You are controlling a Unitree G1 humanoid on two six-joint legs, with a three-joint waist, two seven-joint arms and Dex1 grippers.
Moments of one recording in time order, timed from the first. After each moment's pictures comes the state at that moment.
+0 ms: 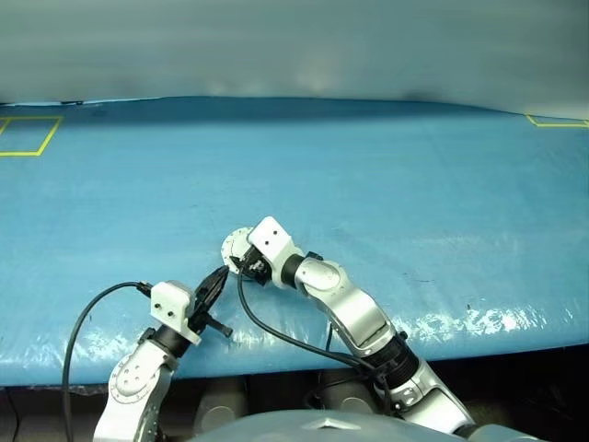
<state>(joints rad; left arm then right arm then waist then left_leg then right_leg) 0.40 0.29 0.01 -0.41 -0.29 -0.02 -0.45 -0.32 -0.04 0.53 -0.14 -0.03 0.62 0.35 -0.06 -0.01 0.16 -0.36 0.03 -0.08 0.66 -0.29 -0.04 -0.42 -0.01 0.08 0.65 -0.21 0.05</state>
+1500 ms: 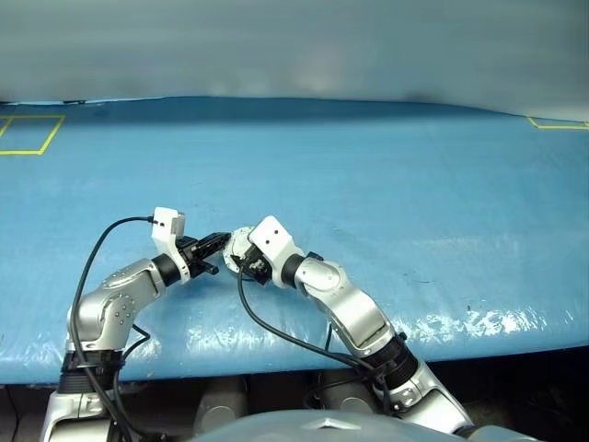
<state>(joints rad) -0.13 0.45 0.14 -0.12 -0.67 0.75 -0.58 -0.32 -0.03 0.52 -0.14 -0.03 0.62 0.34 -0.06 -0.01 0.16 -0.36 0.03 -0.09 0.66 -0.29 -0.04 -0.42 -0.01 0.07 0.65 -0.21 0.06</state>
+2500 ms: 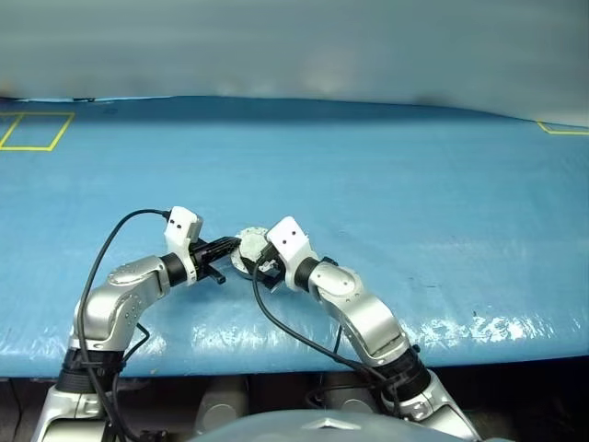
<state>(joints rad) -0.14 0.50 0.03 -0.19 -0.55 0.73 -0.64 -0.20 -0.06 0.44 -0.27 0.01 0.67 0.34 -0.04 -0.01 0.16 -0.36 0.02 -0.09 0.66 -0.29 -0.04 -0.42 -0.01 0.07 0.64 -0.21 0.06</state>
